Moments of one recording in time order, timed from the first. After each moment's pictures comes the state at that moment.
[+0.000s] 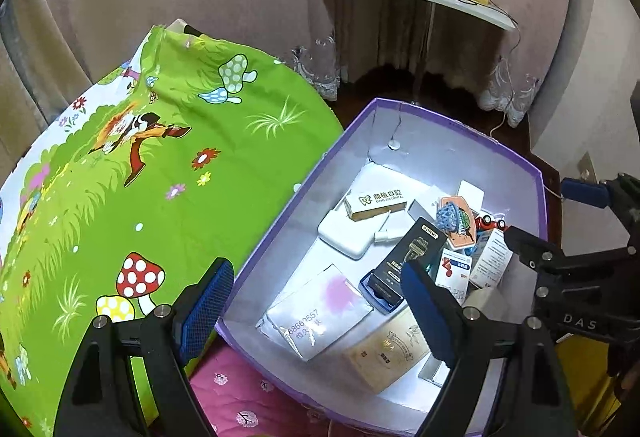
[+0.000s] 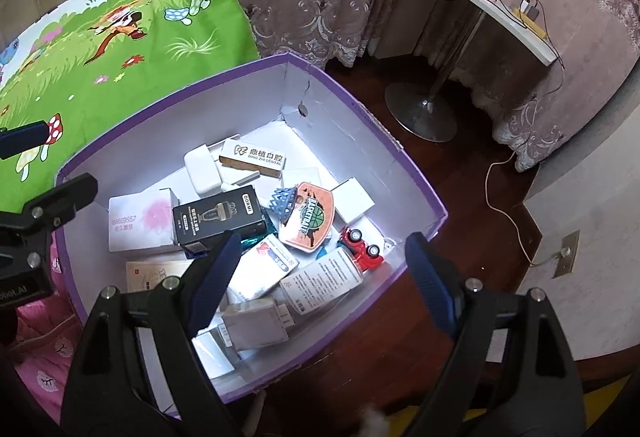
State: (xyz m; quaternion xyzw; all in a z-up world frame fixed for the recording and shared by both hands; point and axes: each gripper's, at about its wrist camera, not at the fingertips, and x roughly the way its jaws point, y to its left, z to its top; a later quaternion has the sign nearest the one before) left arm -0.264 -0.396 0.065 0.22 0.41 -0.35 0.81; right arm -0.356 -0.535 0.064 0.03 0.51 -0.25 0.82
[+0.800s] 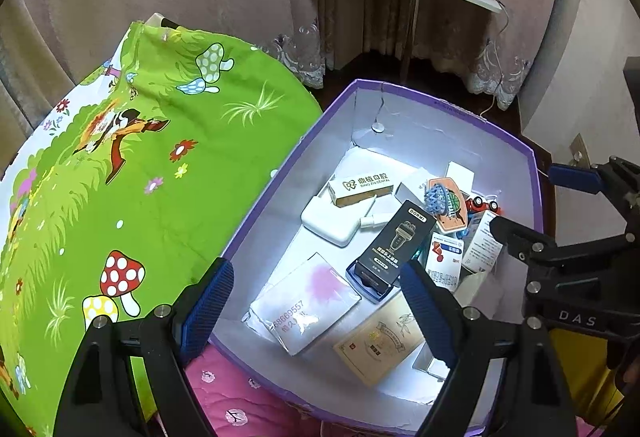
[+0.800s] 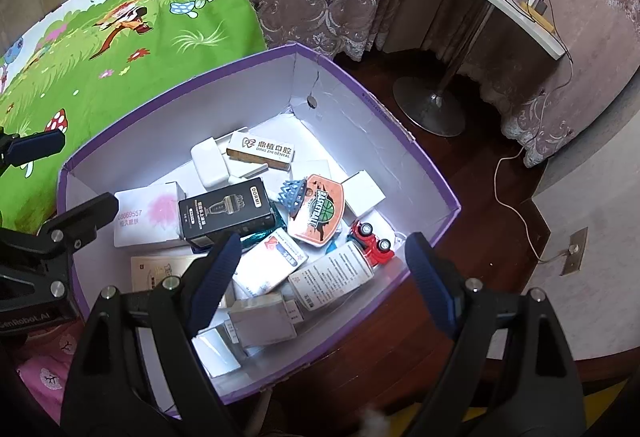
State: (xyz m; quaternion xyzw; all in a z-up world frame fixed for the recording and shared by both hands) left arm -0.269 -0.404 0.054 0.23 0.43 -0.36 0.79; right arm -0.357 -0.534 0.058 0.05 0.52 -0.24 0.82
